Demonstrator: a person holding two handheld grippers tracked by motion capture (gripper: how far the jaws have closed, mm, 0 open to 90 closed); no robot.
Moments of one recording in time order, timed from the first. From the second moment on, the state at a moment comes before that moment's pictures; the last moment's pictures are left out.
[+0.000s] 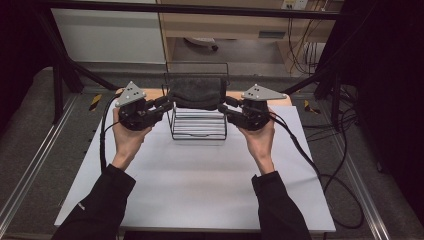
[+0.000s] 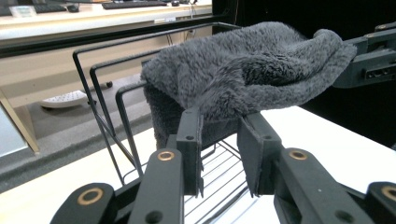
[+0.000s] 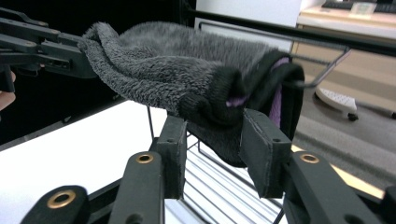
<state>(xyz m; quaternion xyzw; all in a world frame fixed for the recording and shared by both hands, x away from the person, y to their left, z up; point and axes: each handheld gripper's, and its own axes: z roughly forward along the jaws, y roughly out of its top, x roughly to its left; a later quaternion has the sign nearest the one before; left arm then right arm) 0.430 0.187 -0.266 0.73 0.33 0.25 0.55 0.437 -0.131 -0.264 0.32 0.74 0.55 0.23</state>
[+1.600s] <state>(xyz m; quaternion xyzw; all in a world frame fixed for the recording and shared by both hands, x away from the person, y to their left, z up) 0.401 0.250 -0.381 0.79 0.40 0.18 0.44 0.418 -0.192 -0.358 0.37 0.77 0.50 0.13</state>
